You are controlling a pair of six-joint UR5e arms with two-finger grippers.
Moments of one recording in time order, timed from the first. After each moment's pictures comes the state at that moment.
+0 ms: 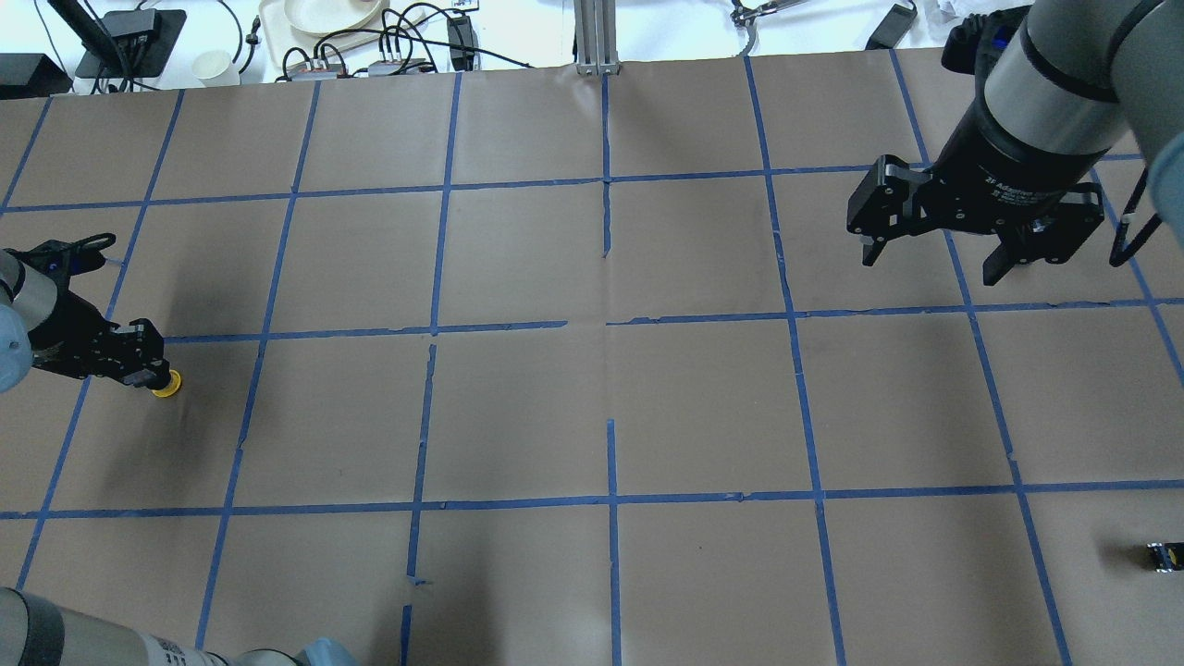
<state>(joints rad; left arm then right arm) -0.88 -1.88 -1.96 -0.93 1.55 0.49 1.52 -1.73 1.70 -1.53 -1.58 0.20</state>
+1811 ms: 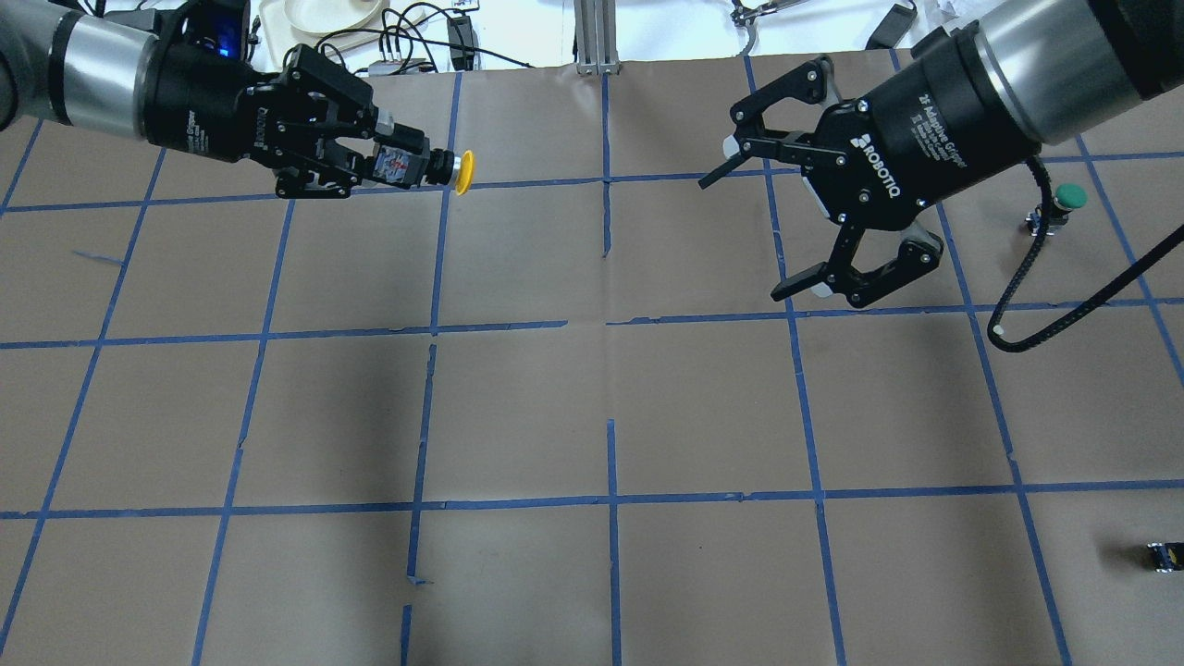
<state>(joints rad) -1.31 -1.62 -1.61 -1.91 0.52 0.36 1.46 -1.77 1.68 -1.37 -0.78 0.64</state>
